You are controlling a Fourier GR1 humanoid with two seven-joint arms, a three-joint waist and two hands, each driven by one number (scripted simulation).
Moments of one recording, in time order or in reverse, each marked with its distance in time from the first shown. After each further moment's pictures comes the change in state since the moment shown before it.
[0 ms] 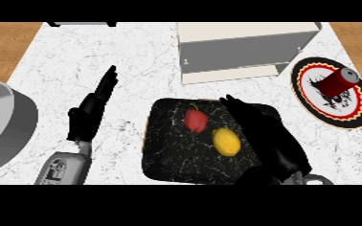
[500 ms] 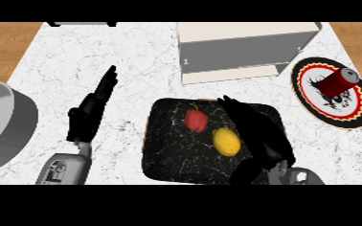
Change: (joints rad) left arm 0.008 -0.022 0.019 -0.026 -0.030 -0.019 0.024; right arm 0.012 0.040 -0.009 0.131 0.124 -0.012 -0.111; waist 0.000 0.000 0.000
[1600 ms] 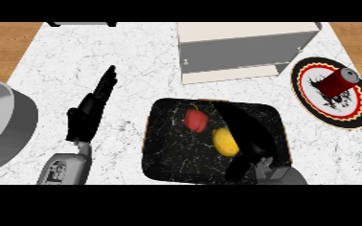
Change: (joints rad) left arm 0.001 -0.033 0.043 -0.001 -0.036 -0.037 -0.008; right arm 0.043 0.077 -0.031 0.198 0.172 -0.064 -0.182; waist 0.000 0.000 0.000
